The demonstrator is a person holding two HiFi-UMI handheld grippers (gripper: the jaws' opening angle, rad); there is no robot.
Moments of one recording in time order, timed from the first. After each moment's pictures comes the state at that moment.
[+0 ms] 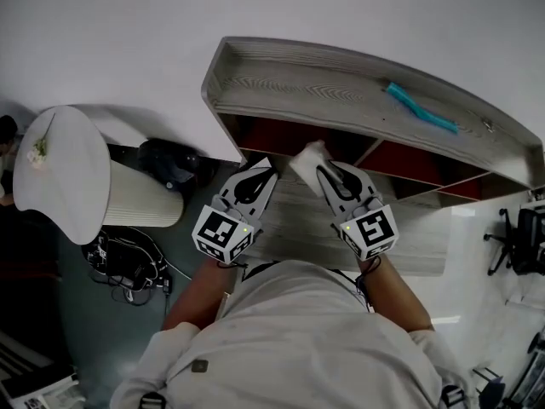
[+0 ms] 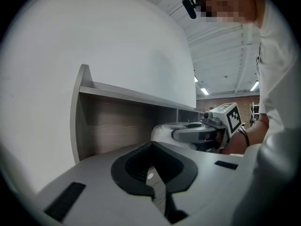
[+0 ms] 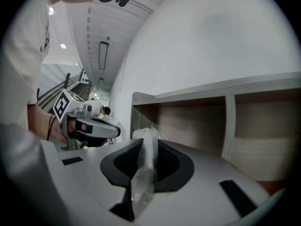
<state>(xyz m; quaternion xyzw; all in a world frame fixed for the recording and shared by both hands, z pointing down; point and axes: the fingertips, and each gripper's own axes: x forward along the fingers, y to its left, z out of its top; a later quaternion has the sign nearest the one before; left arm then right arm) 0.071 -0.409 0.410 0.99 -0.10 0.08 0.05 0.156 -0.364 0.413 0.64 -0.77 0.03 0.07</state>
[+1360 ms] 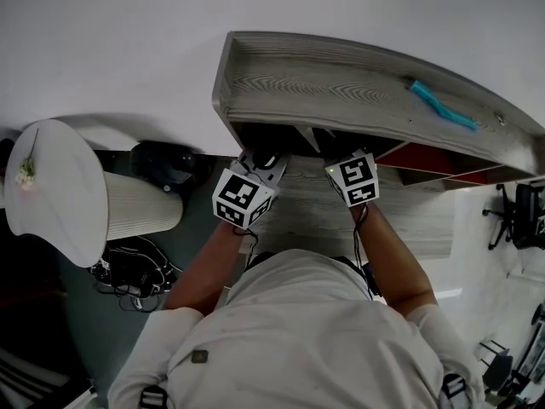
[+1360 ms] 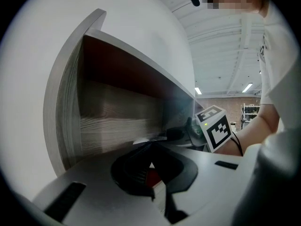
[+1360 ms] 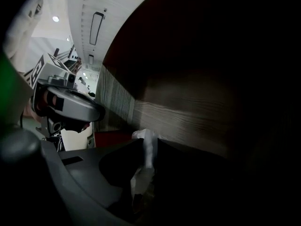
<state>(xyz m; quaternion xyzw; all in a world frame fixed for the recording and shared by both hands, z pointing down) 0.117 -0.479 0.446 0.99 -0.05 0.09 0.05 0.192 -0.484 0.483 0.69 -0.71 0.05 0.17</state>
